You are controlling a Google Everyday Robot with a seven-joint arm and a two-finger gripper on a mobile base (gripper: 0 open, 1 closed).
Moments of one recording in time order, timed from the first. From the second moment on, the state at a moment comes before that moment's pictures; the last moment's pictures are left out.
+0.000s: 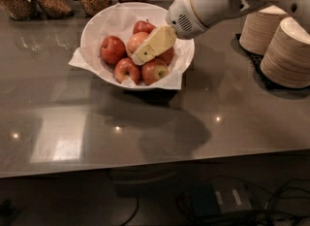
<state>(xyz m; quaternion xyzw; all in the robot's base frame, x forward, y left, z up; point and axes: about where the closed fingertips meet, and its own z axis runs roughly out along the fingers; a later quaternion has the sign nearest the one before) 0.599 -0.010 0.960 -0.47 0.77 0.20 0.37</state>
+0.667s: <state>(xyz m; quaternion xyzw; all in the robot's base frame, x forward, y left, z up) 0.602 0.013 0.955 -0.45 0.77 0.22 0.40</state>
